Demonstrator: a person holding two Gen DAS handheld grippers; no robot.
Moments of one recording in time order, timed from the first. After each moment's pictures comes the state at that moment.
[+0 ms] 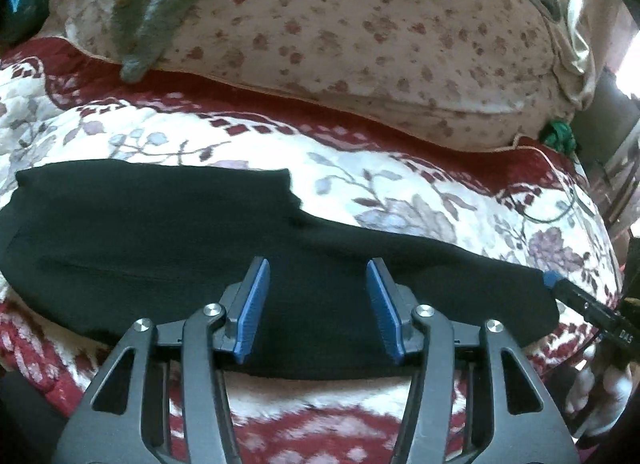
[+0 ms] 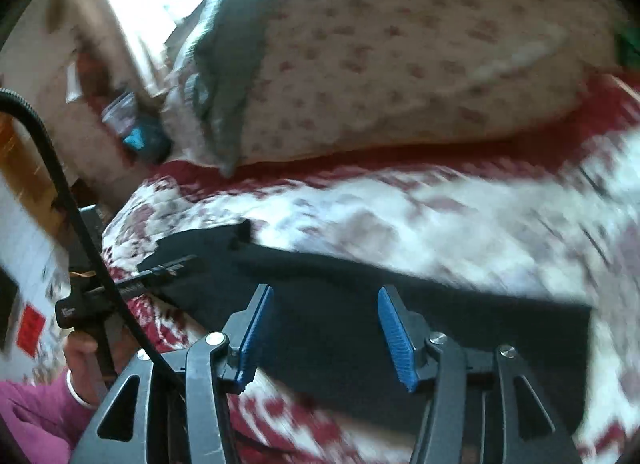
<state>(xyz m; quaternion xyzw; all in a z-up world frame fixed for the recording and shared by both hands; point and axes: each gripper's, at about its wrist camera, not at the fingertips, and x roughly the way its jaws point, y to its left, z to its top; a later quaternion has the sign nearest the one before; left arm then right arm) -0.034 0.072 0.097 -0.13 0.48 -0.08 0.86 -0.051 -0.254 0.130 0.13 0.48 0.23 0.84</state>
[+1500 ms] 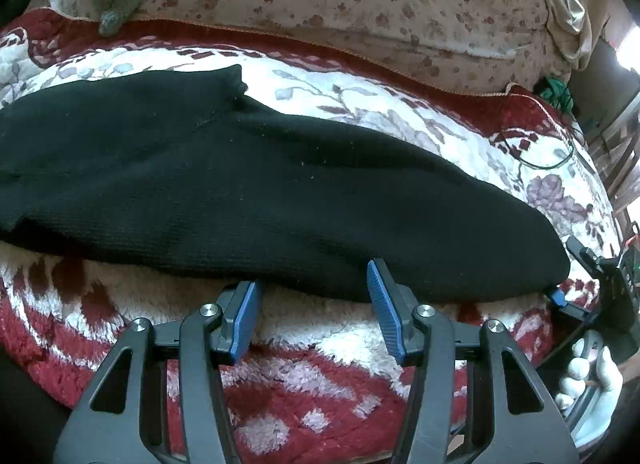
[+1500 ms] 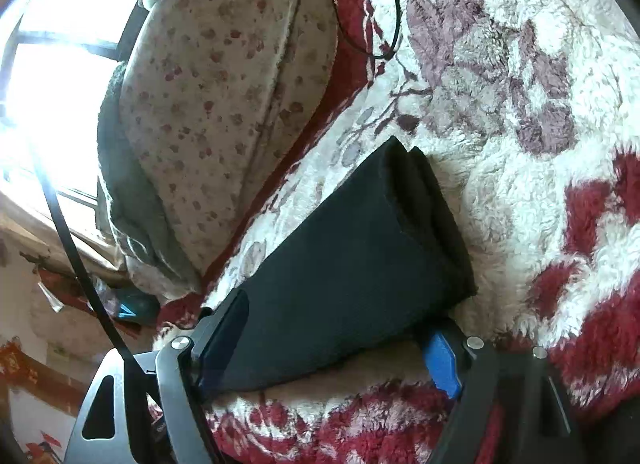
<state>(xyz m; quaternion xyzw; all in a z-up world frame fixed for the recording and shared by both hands) -0.068 0.031 0.054 -0.12 0.53 -0.09 0.83 -0.120 -0.369 0.068 0.43 0.44 0.06 0.79</state>
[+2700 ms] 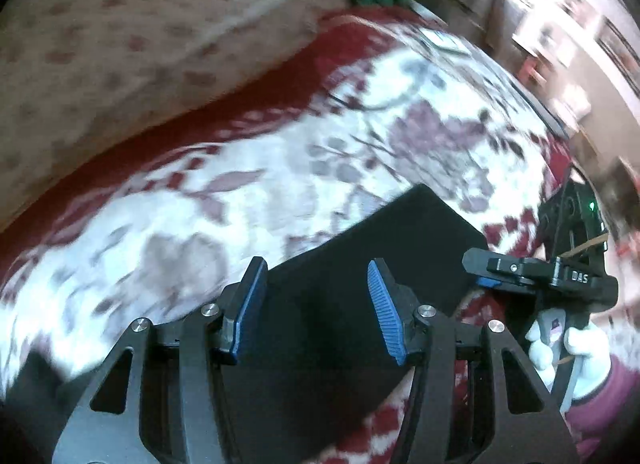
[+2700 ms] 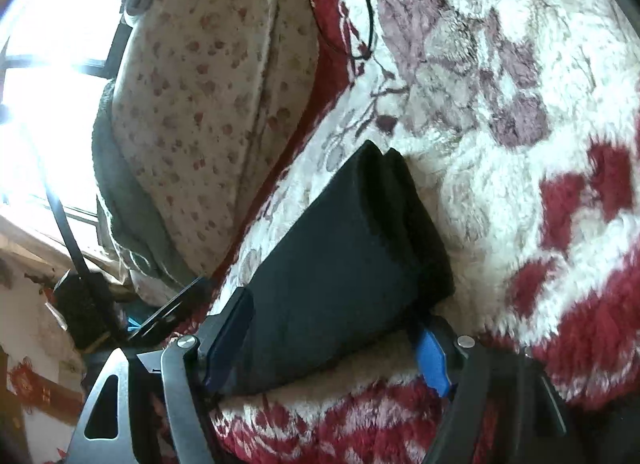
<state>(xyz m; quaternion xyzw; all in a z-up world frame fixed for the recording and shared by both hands) 0.023 -0.144 0.095 0.08 0.50 -0.40 0.76 -0.127 -0.381 0.062 0.46 0.43 0.05 0.78</state>
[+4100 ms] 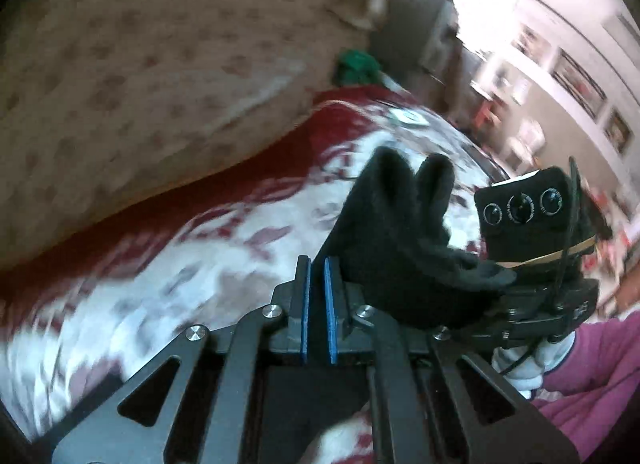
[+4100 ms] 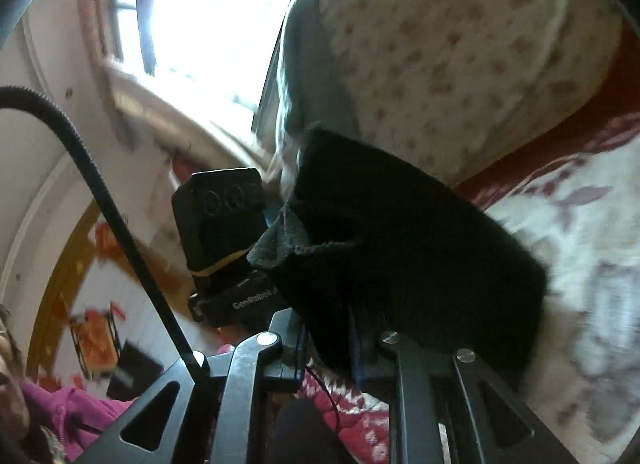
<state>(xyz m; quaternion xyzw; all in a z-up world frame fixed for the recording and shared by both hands) 0.043 0.005 0.160 -0.02 0.43 -0.44 0.79 -0.039 -0.203 0.152 0.38 0.38 0.39 0.75</state>
